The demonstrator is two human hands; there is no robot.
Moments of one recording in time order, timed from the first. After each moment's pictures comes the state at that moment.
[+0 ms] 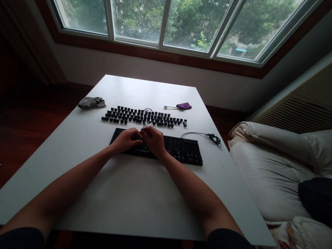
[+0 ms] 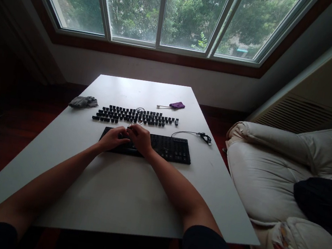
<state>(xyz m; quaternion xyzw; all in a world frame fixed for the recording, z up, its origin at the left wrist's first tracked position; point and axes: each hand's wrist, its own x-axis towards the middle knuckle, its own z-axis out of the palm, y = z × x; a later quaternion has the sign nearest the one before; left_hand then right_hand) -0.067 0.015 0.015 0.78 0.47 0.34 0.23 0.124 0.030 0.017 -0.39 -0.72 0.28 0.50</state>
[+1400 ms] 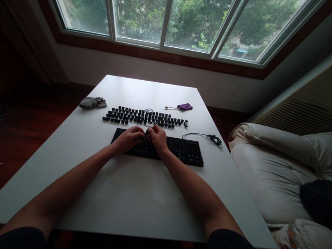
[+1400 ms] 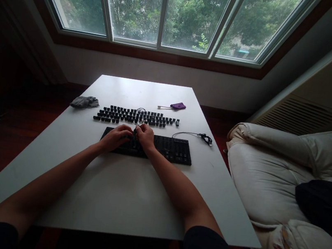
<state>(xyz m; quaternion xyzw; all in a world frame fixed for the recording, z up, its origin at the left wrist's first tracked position) -0.067 0.013 0.020 0.86 0.39 0.30 0.13 0.124 0.054 -0.004 -0.46 -0.56 0.47 0.50</state>
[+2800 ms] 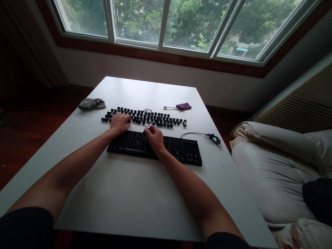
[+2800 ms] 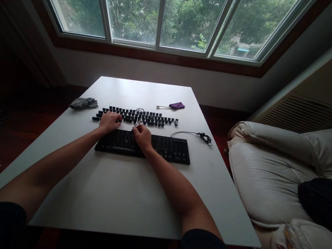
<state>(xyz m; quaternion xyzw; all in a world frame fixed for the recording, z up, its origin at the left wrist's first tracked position) -0.100 0.101 0.009 0.74 0.66 0.15 -0.03 0.125 0.053 -0.007 -0.48 -0.59 0.45 0.47</state>
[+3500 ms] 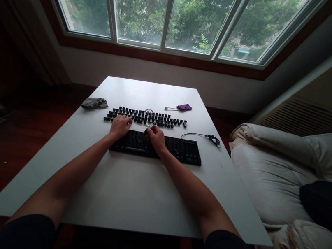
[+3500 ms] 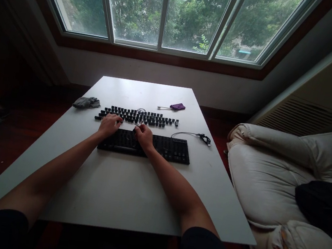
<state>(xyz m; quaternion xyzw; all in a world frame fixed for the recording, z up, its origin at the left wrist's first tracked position) -0.095 0.066 0.017 0.74 0.64 0.22 -0.01 0.125 0.052 -0.004 -0.47 -0.58 0.46 0.48</state>
